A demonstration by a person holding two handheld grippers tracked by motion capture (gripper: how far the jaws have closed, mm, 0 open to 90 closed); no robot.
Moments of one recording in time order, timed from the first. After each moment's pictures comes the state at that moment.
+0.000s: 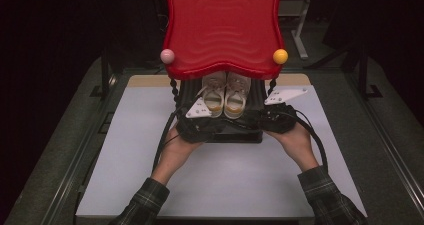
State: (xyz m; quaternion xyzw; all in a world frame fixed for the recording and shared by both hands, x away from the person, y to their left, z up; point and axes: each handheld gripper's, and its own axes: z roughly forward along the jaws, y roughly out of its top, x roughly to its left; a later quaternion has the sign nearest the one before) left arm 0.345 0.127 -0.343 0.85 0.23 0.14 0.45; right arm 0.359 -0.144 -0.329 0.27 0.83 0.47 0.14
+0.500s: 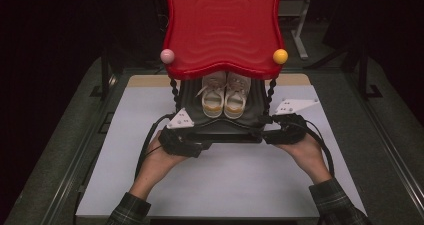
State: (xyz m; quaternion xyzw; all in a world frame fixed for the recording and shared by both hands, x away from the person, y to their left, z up) left arm 0.319 0.169 -0.349 0.86 0.25 0.12 0.43; right arm 0.333 -0.165 -0.337 0.28 0.83 0.46 0.14
